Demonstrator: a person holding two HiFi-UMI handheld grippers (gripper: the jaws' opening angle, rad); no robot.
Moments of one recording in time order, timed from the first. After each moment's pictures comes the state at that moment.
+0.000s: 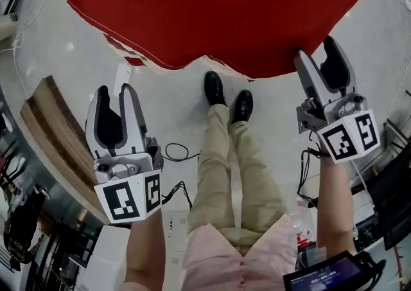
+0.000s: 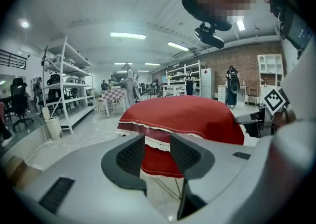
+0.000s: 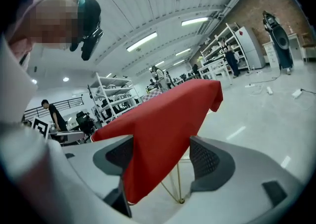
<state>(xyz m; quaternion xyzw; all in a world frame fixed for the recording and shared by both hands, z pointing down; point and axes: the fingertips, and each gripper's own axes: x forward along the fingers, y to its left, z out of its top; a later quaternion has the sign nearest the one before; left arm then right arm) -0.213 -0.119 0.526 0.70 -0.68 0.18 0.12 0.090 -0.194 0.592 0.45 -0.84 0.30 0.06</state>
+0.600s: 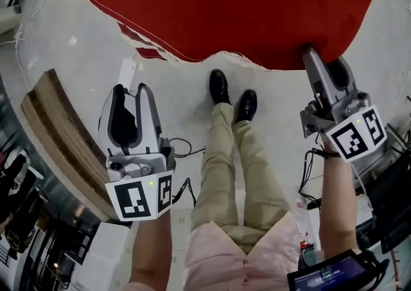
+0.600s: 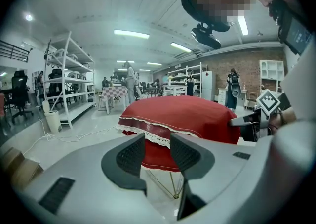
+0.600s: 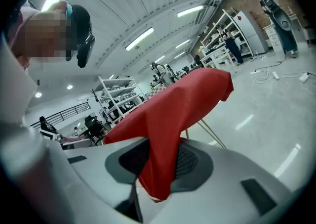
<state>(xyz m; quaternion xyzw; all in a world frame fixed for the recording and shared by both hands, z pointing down) -0.219 -0.100 0.537 0.70 -0.68 0.17 0.15 0.061 -0.187 0.599 0.40 -0.85 0.35 0.06</state>
